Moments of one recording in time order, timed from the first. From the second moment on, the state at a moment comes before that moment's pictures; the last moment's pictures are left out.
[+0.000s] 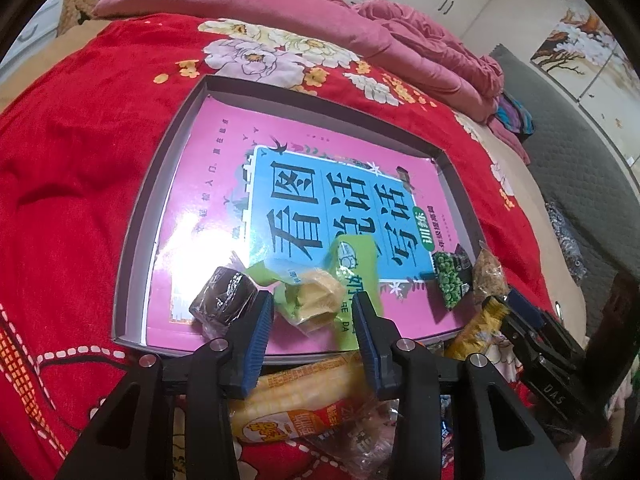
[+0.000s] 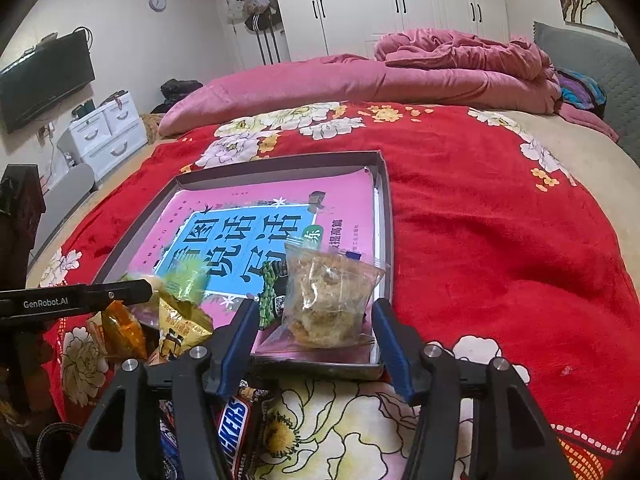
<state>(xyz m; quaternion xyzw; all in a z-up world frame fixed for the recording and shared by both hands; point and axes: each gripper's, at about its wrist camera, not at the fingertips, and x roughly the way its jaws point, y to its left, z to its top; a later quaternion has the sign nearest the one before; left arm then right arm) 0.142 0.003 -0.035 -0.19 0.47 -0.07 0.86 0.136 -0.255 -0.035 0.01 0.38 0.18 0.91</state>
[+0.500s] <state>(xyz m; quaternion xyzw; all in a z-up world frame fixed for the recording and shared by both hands) 0.139 0.007 -0.028 -0.20 0.47 -0.07 0.86 0.133 -0.246 -0.036 0.01 0.39 0.20 0.90</state>
